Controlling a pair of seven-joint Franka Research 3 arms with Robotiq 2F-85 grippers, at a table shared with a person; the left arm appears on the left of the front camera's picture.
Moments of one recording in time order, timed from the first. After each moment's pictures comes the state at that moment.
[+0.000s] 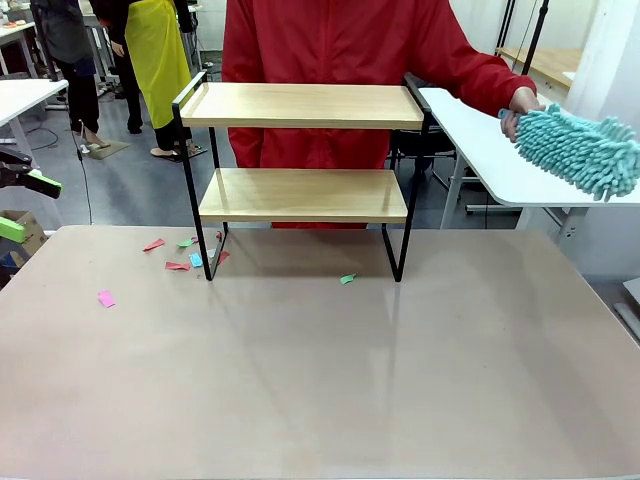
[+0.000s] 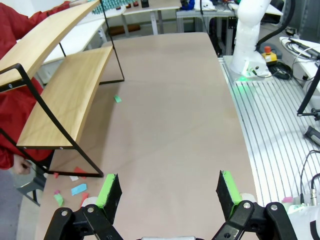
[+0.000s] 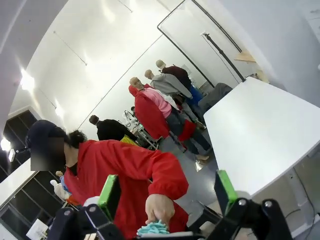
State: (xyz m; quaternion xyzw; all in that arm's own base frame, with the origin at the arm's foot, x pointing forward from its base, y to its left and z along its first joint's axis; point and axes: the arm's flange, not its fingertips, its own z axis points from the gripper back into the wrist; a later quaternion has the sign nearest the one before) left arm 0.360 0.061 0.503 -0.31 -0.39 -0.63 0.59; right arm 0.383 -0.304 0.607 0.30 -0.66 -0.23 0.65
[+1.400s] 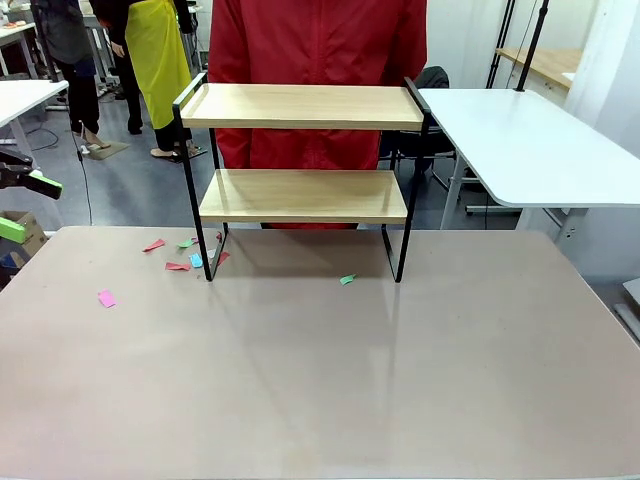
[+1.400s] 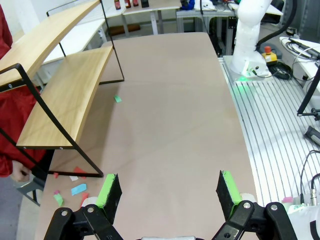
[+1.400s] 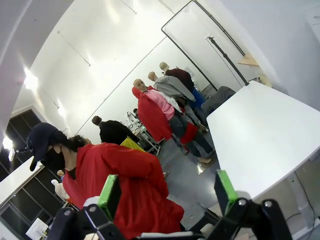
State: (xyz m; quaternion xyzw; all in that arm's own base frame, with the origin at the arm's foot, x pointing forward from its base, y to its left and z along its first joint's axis) left arm 0.360 0.061 0.503 -0.31 -0.39 -0.63 0.59; right arm 0.374 -0.299 0.617 0.30 -0.67 -0.22 0.64
